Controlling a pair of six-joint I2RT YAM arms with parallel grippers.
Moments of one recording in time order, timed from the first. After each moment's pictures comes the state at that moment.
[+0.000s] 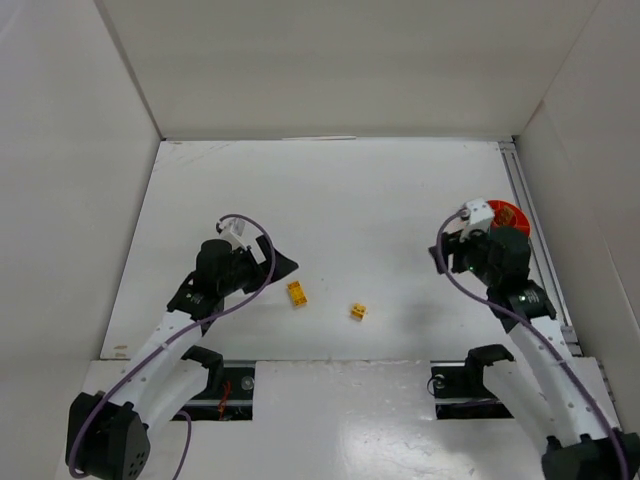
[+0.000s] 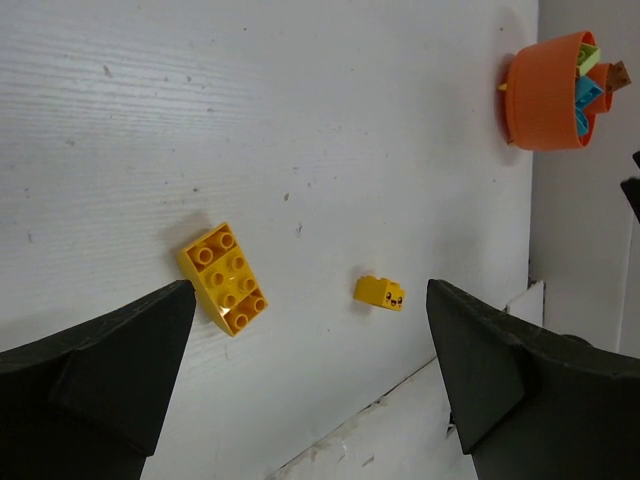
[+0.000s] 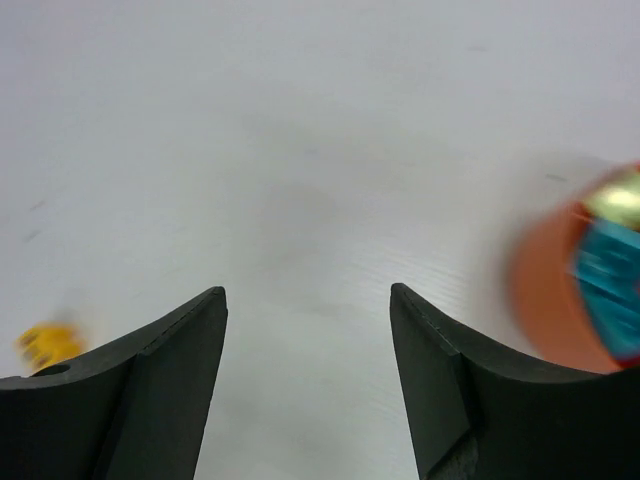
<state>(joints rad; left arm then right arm) -0.33 0.81 0.42 -0.14 0.34 -0.78 0.07 0.68 0.60 -0.30 -0.19 -0.08</state>
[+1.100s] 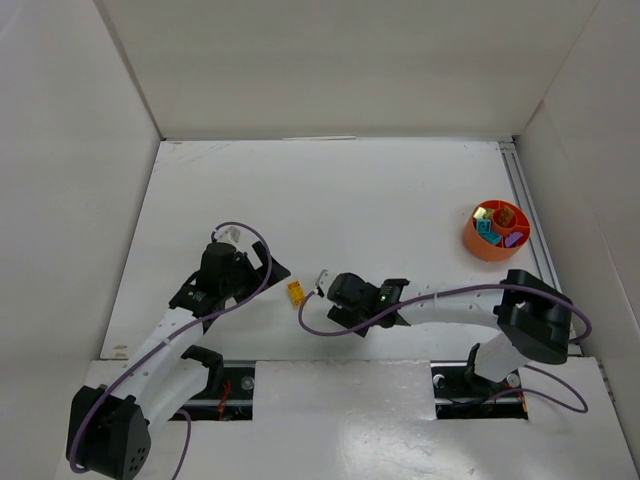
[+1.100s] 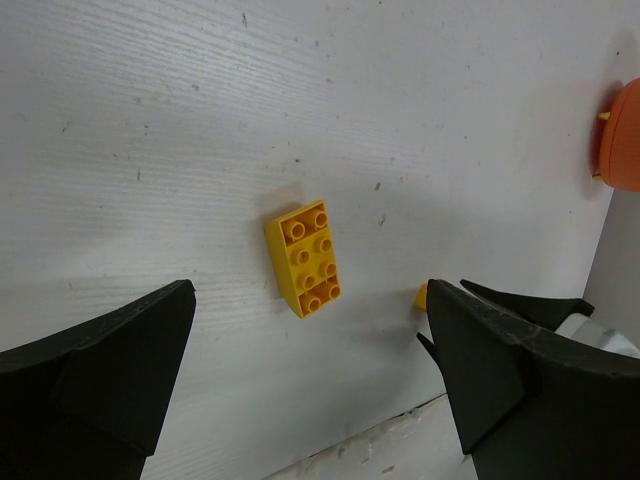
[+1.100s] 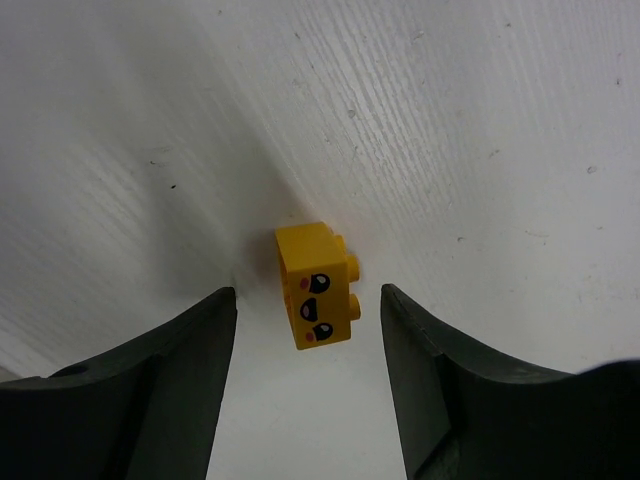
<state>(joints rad) -0.33 0.83 0.42 -0.30 0.20 -0.82 1.15 1.53 0.85 -0.44 0.28 -0.01</state>
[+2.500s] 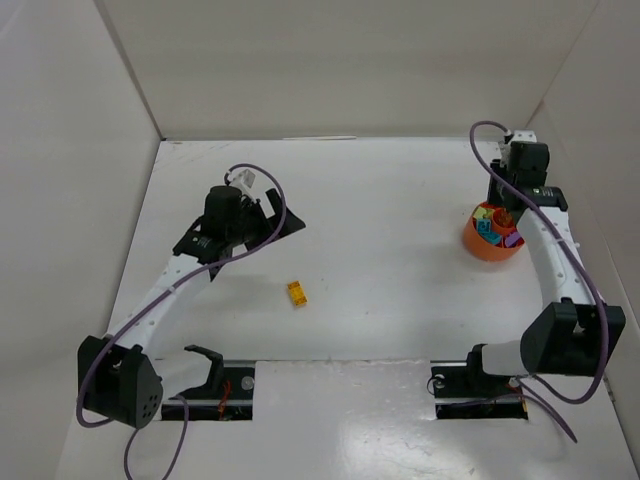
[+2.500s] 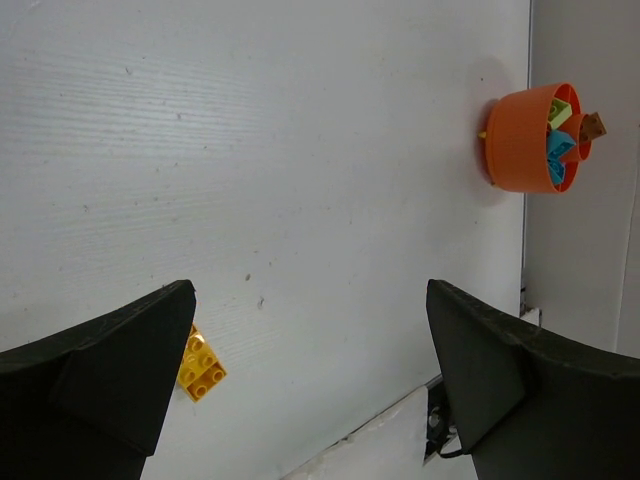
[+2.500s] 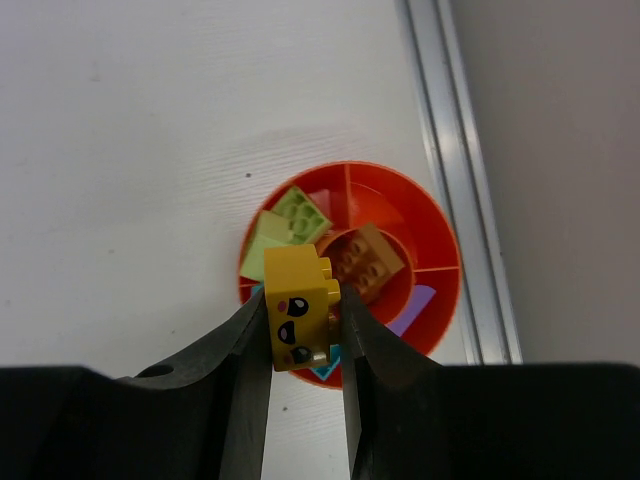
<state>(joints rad) -0.33 1.13 0.86 -0.31 0.30 -0.72 -0.07 1.35 1.25 -0.56 0.19 -0.04</state>
